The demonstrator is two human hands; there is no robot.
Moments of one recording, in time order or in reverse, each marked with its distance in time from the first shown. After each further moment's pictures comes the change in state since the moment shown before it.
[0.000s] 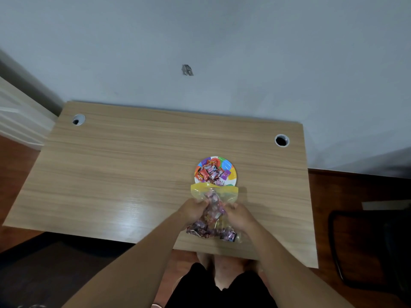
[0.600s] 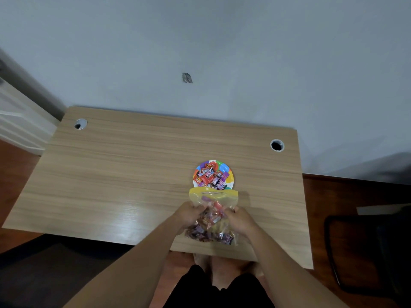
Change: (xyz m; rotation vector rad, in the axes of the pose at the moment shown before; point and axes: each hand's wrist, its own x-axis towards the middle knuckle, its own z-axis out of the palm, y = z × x) left_hand -0.006 -0.008 -0.007 -0.069 -0.020 -0.020; right_hand -0.014 0.003 -0.010 0.008 0.024 0.001
